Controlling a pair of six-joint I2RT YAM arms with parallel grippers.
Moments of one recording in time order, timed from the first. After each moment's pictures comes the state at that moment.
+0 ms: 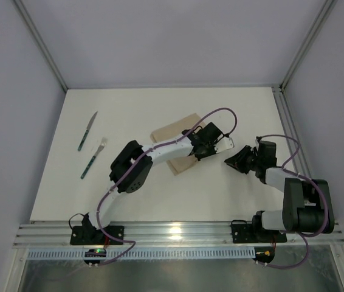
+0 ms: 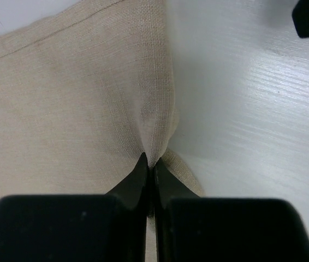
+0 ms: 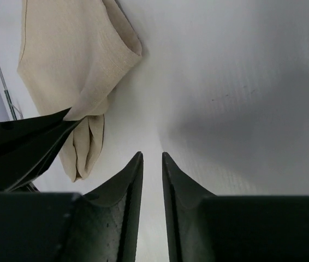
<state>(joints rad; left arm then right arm) -0.95 2.29 1.84 -0.55 -0.08 0.46 -0.09 1.35 0.42 0.17 -0.51 0.70</state>
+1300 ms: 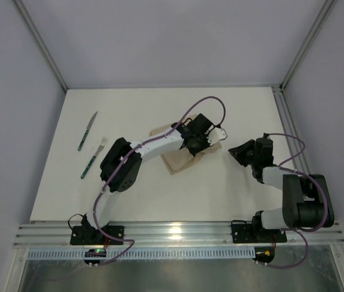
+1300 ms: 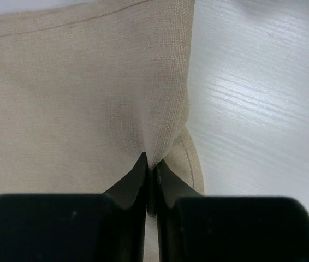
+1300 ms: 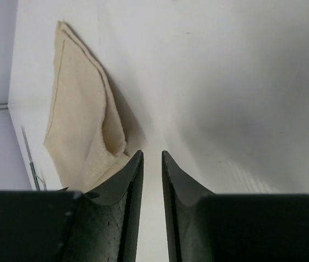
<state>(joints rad) -0.88 2.18 1.78 -0.58 0.05 0.37 -0.01 1.39 0.40 0.40 -0.23 0.94</state>
